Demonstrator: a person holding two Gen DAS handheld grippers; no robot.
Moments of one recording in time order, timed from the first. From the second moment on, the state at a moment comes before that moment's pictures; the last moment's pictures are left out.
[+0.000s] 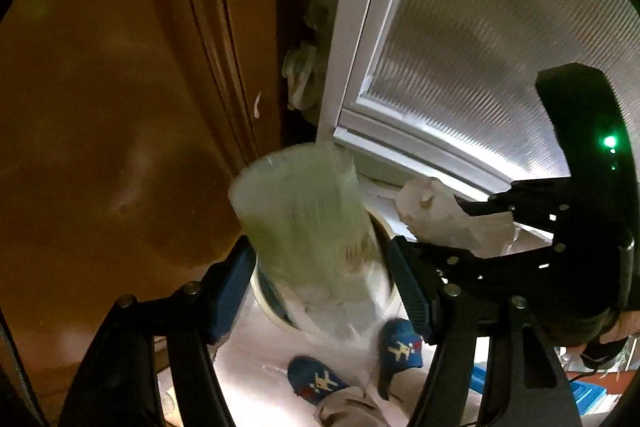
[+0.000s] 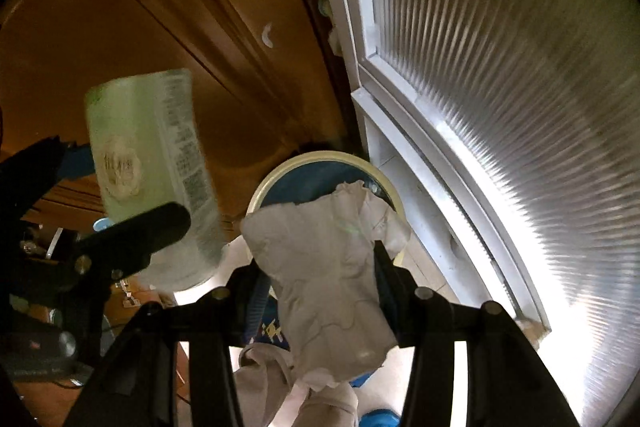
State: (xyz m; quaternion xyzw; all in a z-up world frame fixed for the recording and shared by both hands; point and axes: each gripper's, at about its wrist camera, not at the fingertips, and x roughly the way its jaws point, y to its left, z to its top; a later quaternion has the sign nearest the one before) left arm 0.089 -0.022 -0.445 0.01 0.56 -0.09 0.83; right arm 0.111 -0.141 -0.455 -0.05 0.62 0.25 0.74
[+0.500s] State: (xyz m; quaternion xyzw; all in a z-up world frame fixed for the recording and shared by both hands) left arm 0.074 0.004 -0.454 0.00 0.57 -0.04 0.82; right arm 0.120 -0.121 -0.475 -0.05 0.64 0.25 0.73
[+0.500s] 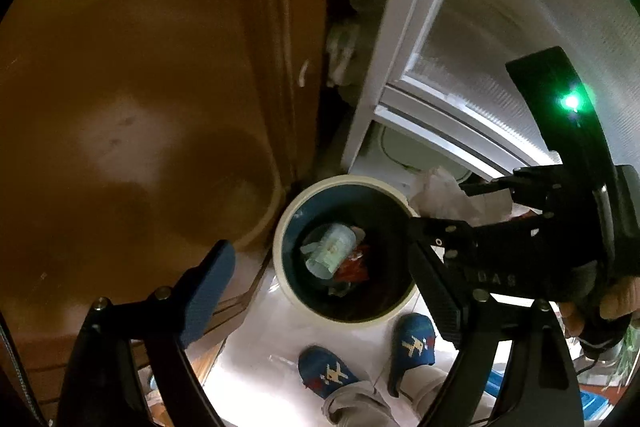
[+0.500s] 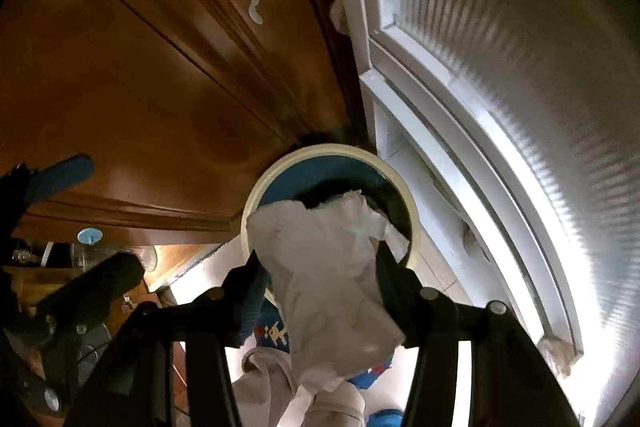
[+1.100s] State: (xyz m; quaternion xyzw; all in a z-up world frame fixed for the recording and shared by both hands) left arm 0.051 -0.001 -0.371 -0.03 0.54 -0.02 0.84; right arm 0.099 -0.131 -0.396 -0.07 0.61 0.25 0.75
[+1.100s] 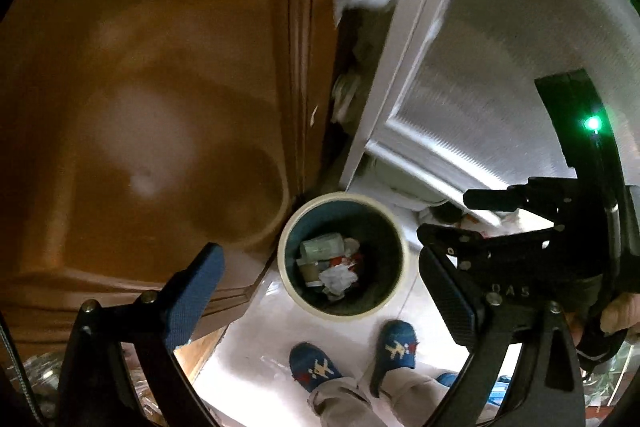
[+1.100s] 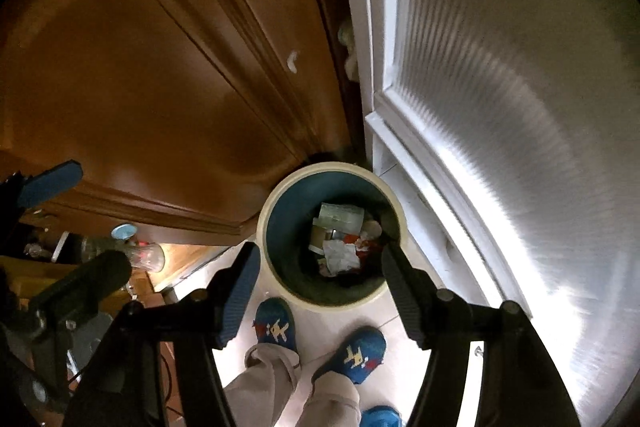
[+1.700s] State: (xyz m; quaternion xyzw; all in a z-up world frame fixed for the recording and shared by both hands) left arm 0.040 -0.031 -0.133 -0.03 0.40 -0.04 0.92; right arm 0.066 -0.187 -0.147 -0.07 0.48 0.30 0.82
